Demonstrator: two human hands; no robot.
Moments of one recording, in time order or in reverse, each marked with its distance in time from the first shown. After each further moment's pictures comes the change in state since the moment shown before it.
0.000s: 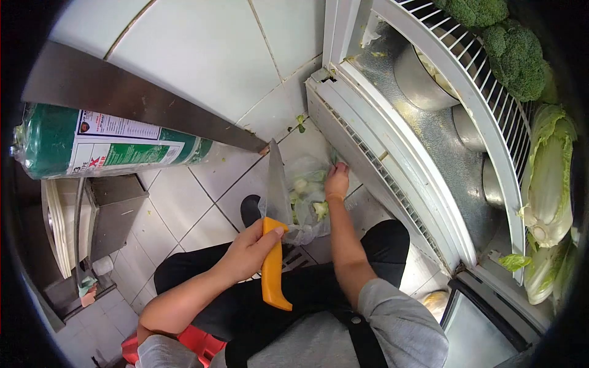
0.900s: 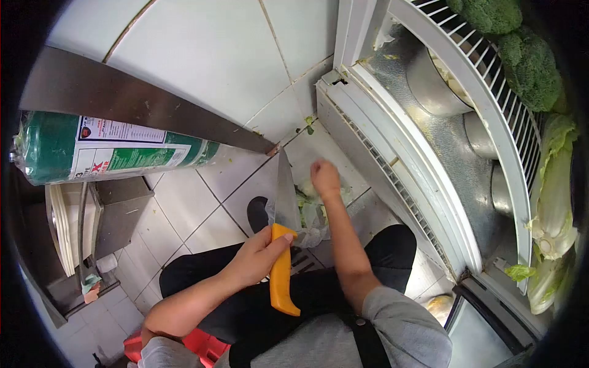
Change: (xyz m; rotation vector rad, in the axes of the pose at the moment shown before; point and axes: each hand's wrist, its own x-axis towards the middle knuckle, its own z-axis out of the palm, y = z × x) left_hand 0.003 0.001 -0.003 -0.032 -0.012 -0.113; right_hand 0.004 -0.083 -0.027 0.124 -0.329 -0.174
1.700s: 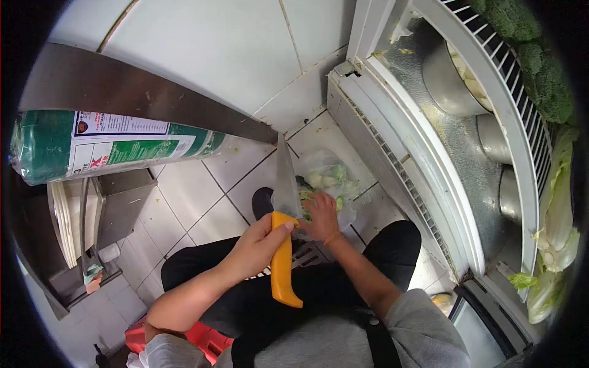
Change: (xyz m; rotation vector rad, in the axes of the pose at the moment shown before) left_hand 0.006 0.001 -0.009 -0.004 0.044 0.085; right_hand -0.120 -0.004 -0.011 -0.087 -0.256 -0.416
